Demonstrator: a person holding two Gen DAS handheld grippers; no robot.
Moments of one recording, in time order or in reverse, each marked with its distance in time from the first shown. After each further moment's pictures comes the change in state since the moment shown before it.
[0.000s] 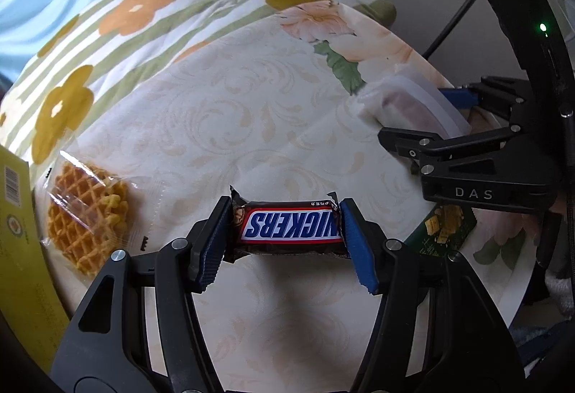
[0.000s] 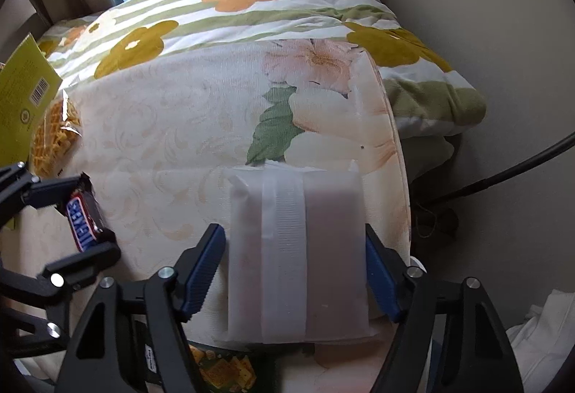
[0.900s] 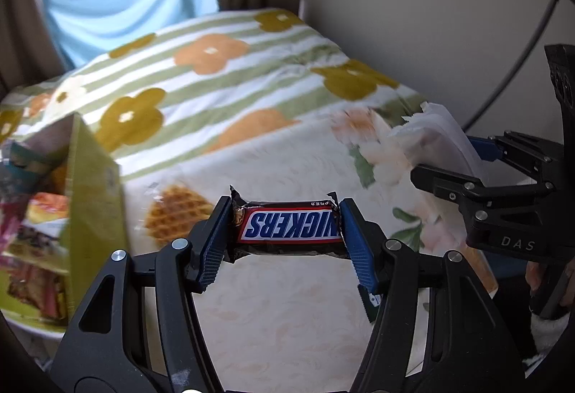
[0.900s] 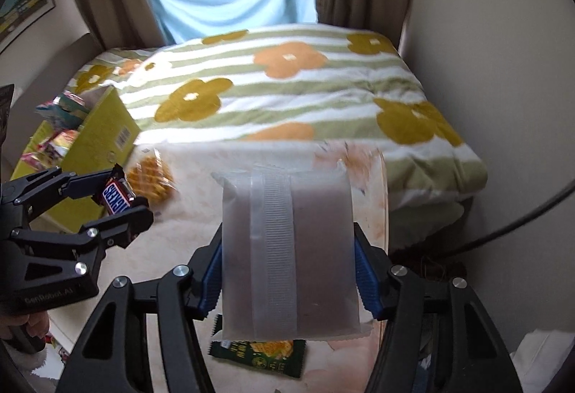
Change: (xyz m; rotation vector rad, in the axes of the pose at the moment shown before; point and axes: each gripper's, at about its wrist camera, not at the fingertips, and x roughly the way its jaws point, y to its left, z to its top) left arm -0.138 0.011 0.014 -0.228 -0.239 0.165; right arm -0.132 0.024 0.029 -0.115 -0.237 0.172
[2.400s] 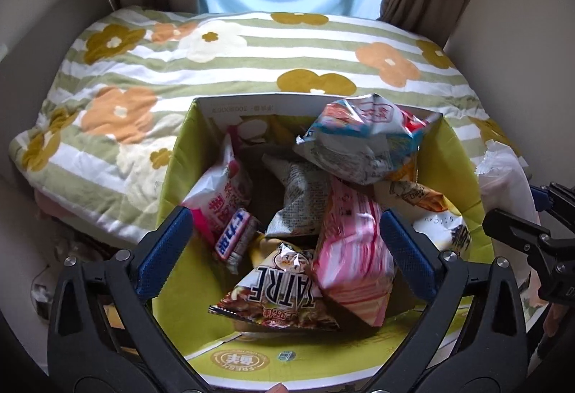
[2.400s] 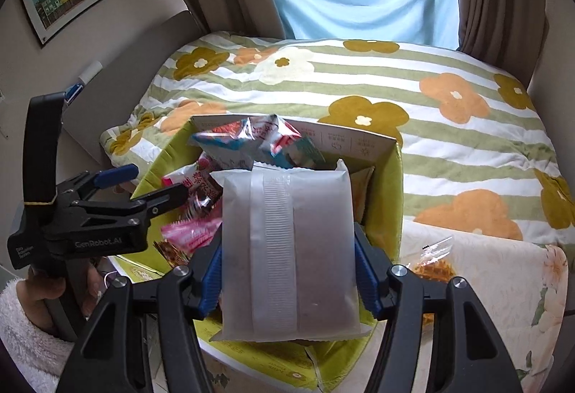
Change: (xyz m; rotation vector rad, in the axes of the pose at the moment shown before) left arm -0.084 0.379 -0.050 -0.338 0.030 0.245; right arm 0.070 0.318 0.104 -0.136 0.047 0.274
